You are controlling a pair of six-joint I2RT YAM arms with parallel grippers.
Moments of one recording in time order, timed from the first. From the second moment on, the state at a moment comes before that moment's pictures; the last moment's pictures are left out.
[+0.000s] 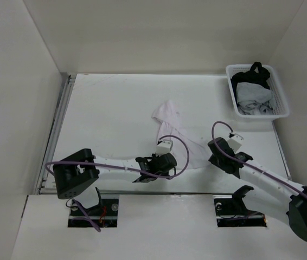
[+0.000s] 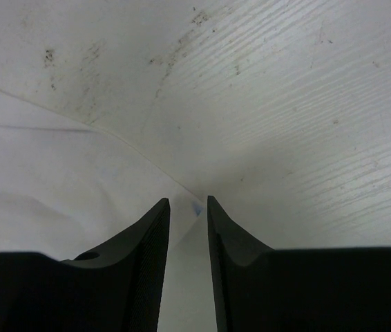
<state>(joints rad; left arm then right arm) -1.21 1.55 0.72 -0.10 -0.42 -0.84 0.58 0.99 0.44 -0.49 0.50 1.03</state>
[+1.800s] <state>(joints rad) -0.86 0.86 1.04 -0.19 -0.28 -0.80 1.09 0.96 1.54 -0.59 0.90 0.53</state>
